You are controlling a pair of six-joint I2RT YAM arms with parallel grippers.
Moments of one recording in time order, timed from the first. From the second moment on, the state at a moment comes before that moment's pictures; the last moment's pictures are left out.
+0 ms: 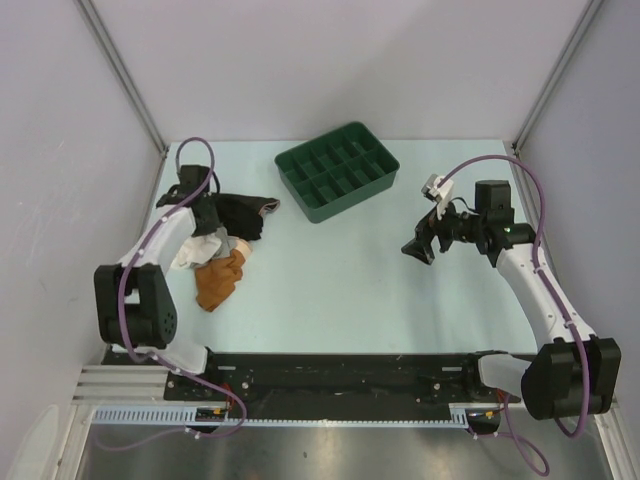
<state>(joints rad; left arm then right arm) -0.01 1.58 1.17 -0.60 -0.24 -0.26 0.09 1.19 0.98 -0.52 -0.81 -0.50</state>
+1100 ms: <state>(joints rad) -0.94 1.44 1.54 -0.47 0.00 -0.47 0.00 1.16 0.99 -0.53 -0.84 -0.50</state>
